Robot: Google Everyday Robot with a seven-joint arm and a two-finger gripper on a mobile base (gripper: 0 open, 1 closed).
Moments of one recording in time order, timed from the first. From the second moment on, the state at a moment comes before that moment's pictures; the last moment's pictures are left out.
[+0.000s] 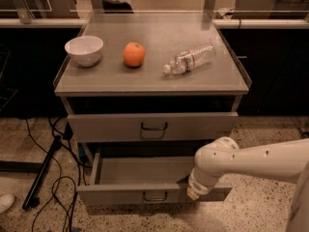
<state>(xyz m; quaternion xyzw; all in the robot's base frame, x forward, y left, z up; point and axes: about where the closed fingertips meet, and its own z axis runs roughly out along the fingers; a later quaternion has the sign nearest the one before) 0.459 -0.148 0.457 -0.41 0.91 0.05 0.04</state>
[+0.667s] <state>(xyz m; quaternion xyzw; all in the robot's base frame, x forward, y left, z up) 0.410 -0.176 0.432 -0.39 0.92 0.07 -0.01</state>
